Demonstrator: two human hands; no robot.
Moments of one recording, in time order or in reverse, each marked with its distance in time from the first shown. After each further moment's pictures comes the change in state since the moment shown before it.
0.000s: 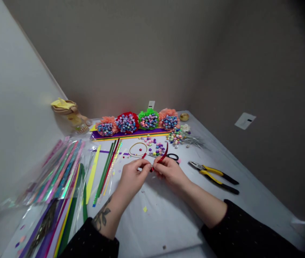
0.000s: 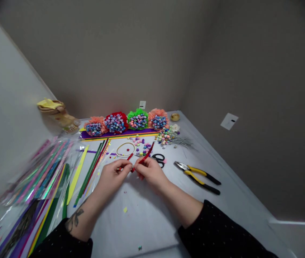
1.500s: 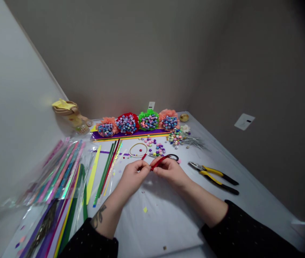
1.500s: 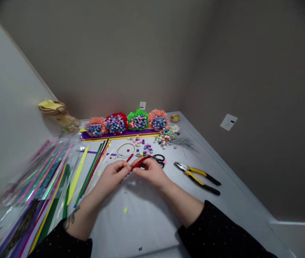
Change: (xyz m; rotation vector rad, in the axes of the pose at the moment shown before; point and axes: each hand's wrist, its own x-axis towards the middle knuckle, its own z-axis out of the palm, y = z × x) left_hand 0.006 0.008 -0.007 -0.132 -0.135 -0.135; right_hand -0.001 -0.006 -0.008 -0.071 -0.118 -0.119
